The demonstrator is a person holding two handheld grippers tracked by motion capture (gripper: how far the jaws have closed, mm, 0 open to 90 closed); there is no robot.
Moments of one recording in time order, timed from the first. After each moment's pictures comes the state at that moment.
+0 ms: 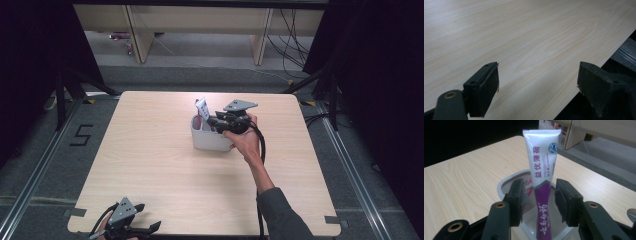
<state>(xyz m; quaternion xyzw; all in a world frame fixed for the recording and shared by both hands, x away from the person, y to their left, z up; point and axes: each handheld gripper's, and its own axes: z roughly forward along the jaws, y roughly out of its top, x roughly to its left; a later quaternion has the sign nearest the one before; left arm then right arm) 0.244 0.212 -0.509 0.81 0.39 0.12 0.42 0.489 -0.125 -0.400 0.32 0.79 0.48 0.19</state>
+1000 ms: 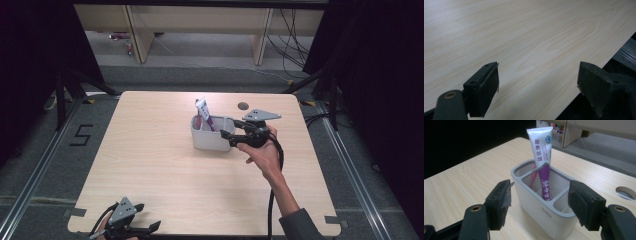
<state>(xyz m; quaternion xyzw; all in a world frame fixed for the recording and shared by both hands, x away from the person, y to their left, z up) 0.245 0.213 -0.510 0.81 0.40 0.12 0.41 0.439 -0.164 -0.386 0.34 0.78 0.50 0.18</state>
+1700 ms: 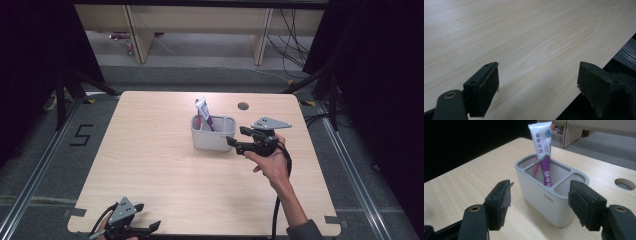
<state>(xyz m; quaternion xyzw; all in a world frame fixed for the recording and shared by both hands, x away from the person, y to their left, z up) 0.245 0.211 -0.511 0.80 0.41 0.12 0.42 0.414 -0.182 -0.390 0.36 0.77 0.50 0.16</state>
